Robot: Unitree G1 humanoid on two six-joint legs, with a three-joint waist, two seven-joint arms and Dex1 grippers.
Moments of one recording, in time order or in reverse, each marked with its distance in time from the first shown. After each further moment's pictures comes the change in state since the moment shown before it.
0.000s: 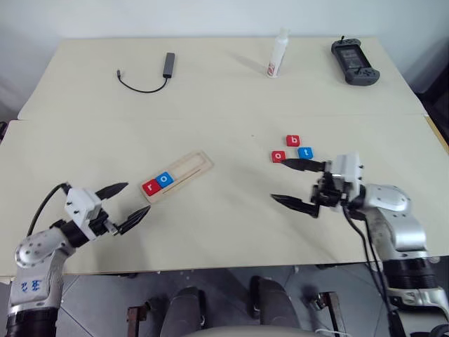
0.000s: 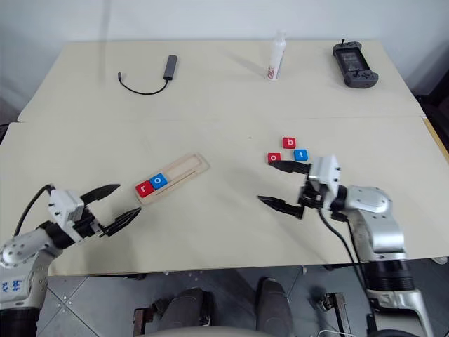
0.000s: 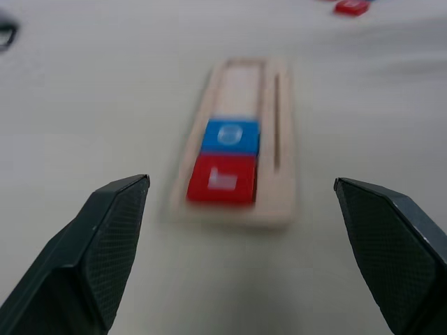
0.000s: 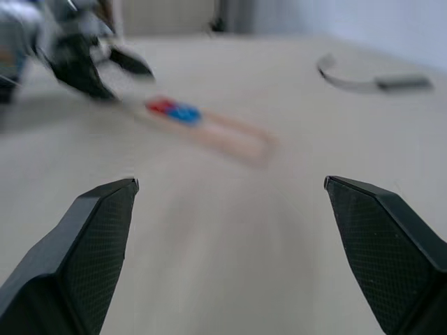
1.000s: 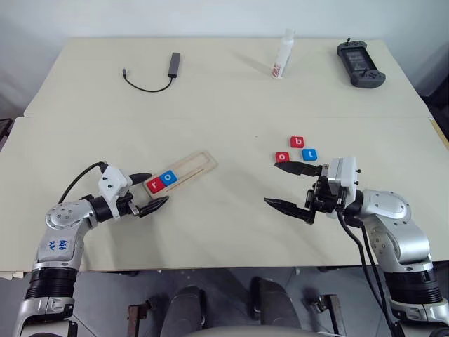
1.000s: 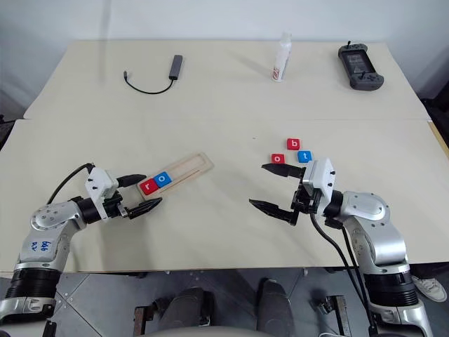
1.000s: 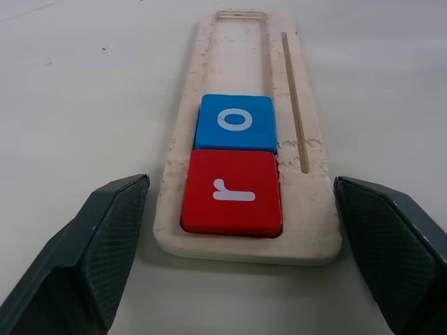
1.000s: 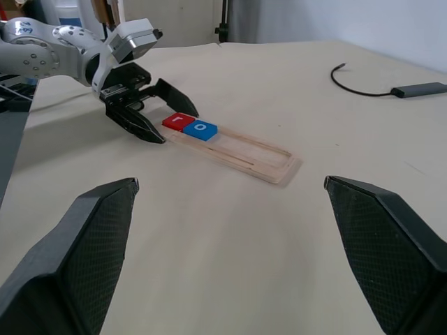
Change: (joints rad) left arm -0.314 0.046 -0.206 0.152 0.118 0.108 -0.034; right arm 0.122 -0.035 -0.034 -0.166 0.020 0.108 -0.111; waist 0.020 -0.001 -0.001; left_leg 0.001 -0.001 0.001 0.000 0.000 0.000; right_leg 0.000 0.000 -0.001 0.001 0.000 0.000
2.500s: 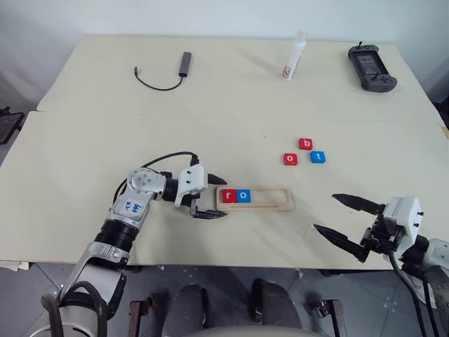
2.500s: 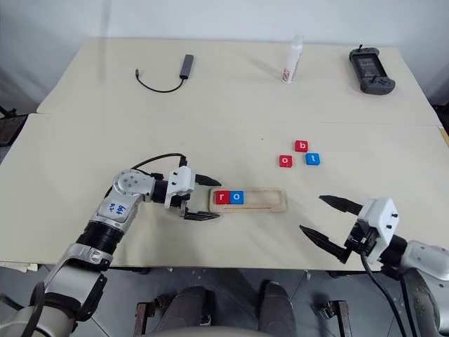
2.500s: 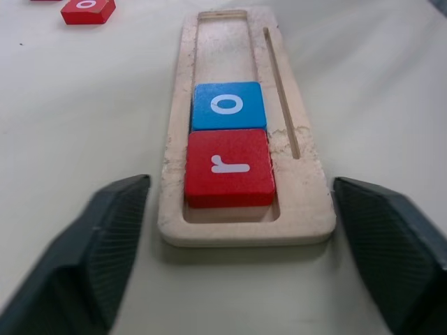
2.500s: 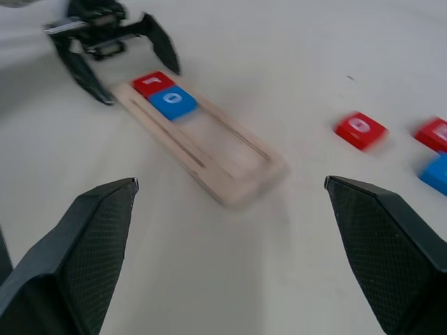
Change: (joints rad) left arm -0.385 -0.216 -0.366 0.210 0.162 -0.150 -0.280; right arm 0.536 -0.110 -0.379 -0.164 0.046 -0.001 -0.081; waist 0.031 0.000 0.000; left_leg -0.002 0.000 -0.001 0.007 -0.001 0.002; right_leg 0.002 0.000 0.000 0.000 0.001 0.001
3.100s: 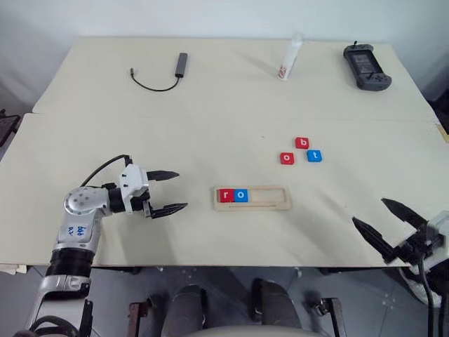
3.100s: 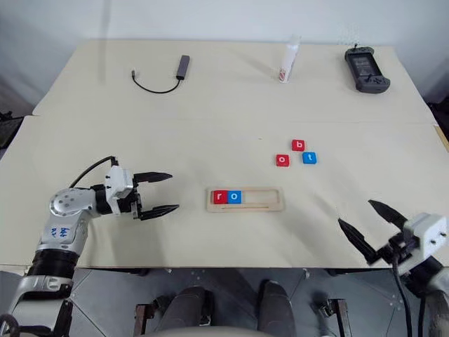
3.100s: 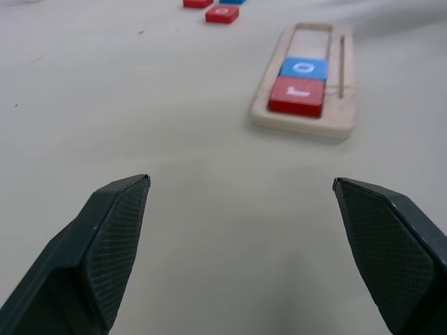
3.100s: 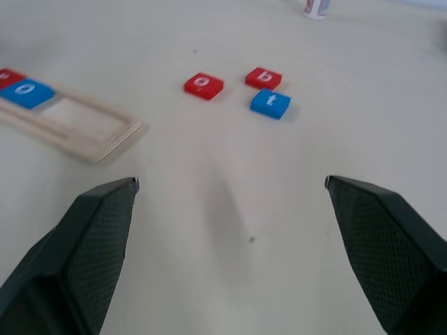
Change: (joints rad) left arm 0.270 0.152 0.306 -0.161 -0.231 0.017 0.006; right arm -0.065 0.109 -0.096 0.144 0.001 -0.061 -0.113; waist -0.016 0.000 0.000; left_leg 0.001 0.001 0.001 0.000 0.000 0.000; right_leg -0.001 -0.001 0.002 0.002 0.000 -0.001
